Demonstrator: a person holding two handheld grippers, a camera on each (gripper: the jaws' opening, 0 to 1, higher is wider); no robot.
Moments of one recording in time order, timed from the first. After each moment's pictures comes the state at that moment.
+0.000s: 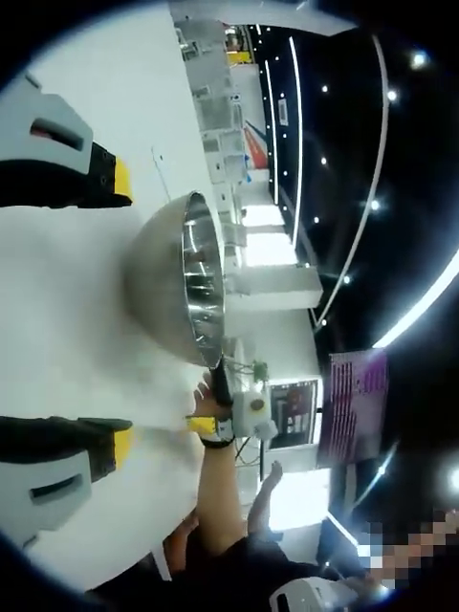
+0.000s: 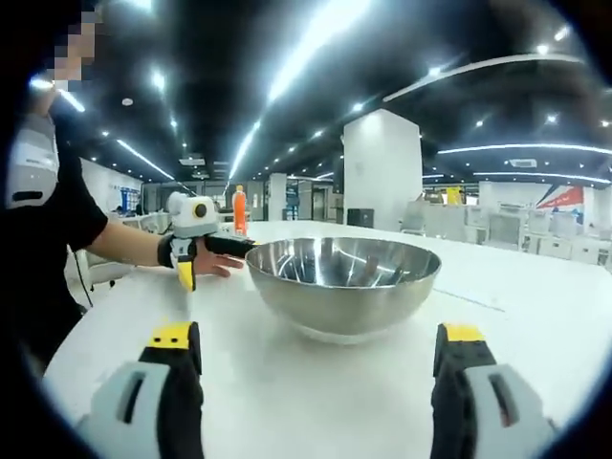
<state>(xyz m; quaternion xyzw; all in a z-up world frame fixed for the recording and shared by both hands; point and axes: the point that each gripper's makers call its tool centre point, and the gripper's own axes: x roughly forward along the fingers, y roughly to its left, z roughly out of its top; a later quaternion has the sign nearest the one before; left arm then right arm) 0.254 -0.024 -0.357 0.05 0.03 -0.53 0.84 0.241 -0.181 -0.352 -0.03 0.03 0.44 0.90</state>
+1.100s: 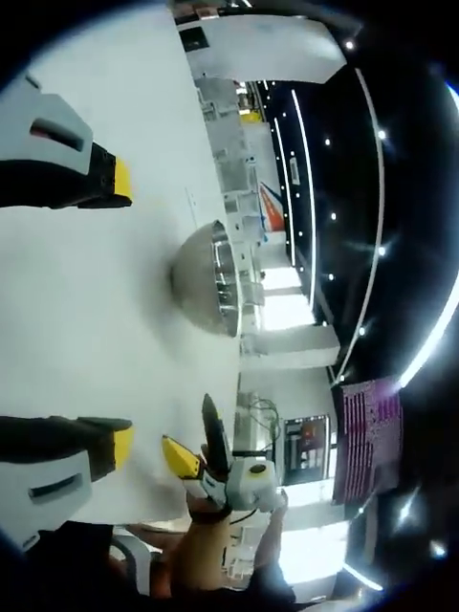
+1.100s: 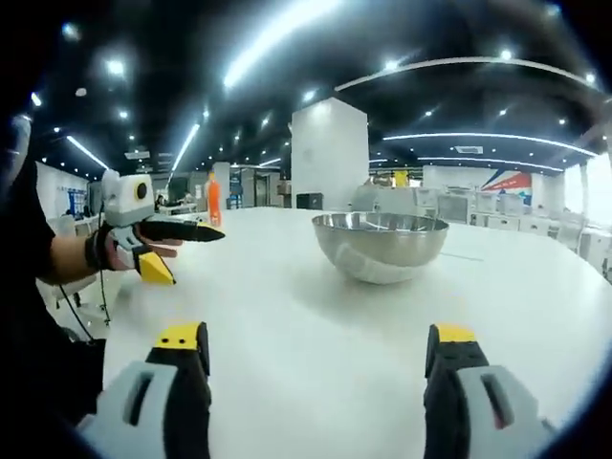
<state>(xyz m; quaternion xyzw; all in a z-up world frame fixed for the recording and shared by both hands) 0.147 0.024 -0.353 0.07 0.07 -0.38 0.92 0.131 -0.150 -0.371 -0.02 0.08 0.30 0.95</state>
